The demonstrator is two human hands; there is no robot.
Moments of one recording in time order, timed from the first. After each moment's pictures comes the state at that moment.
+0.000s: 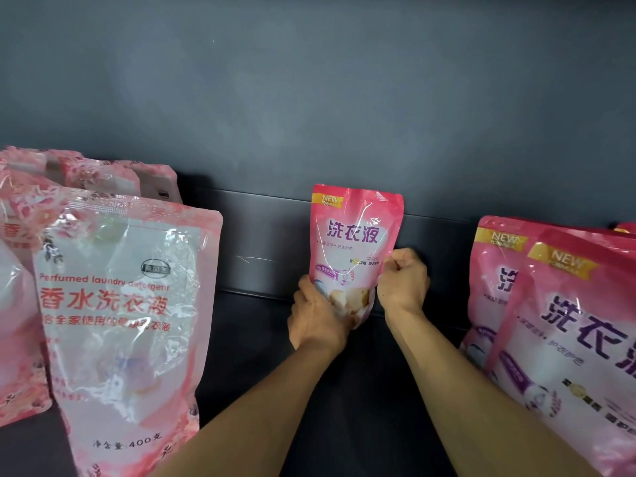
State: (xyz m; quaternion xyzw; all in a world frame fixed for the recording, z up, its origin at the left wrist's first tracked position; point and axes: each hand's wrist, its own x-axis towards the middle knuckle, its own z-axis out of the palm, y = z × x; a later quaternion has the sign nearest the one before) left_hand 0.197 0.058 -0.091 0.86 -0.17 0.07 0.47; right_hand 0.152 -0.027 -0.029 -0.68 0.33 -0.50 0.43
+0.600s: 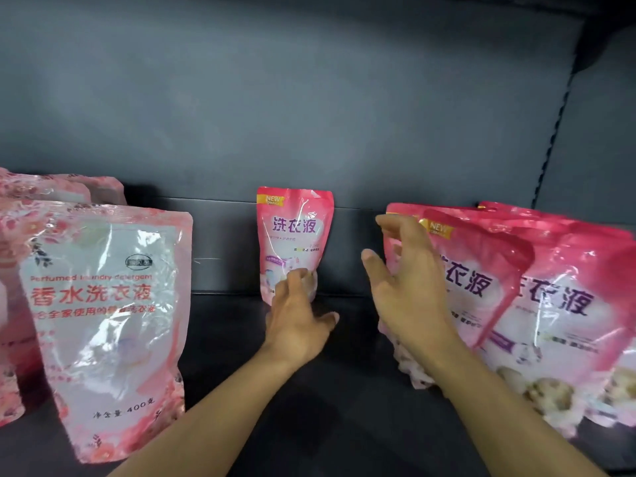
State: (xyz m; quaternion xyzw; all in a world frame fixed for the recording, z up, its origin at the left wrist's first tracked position) left_hand 0.117 0.123 -0.056 0.77 -0.41 -0.02 0.49; right_hand -0.011 0.069 0.015 -0.80 0.19 -0.54 0.18
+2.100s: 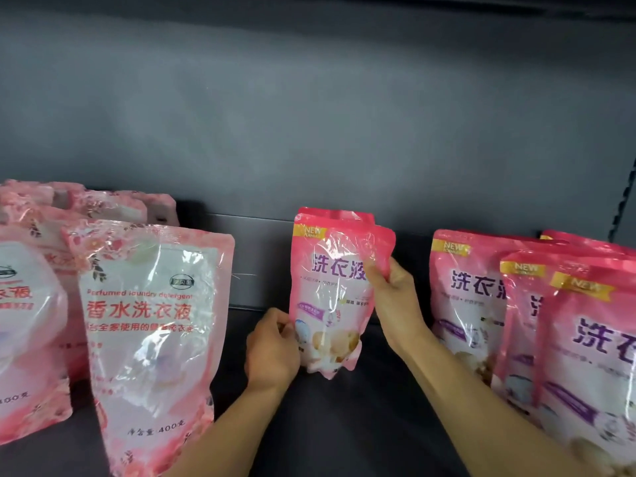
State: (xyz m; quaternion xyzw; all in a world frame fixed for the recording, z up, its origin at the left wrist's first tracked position) left_hand 0.171 0.144 -0.081 0.78 -0.18 0.03 0.59; right_hand 0.078 0.023 -0.010 -0.67 0.09 -0.43 0.60
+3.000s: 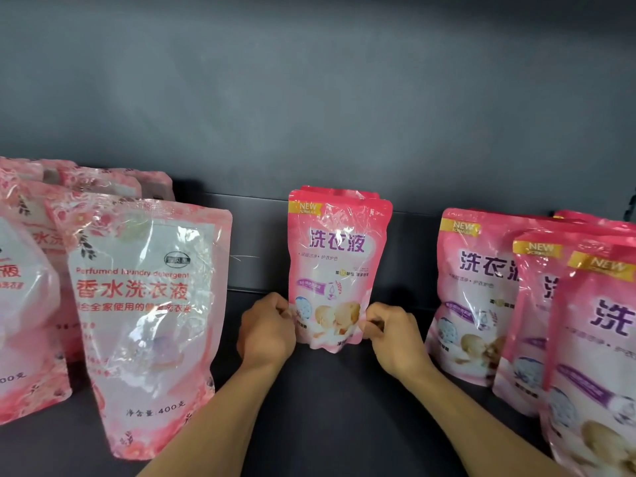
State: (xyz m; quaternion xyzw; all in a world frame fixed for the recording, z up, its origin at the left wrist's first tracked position) left_hand 0.184 0.145 -0.082 0.82 -0.16 0.00 0.54; right_hand 0.066 0.003 -0.083 -0.89 0.23 -0.30 0.27
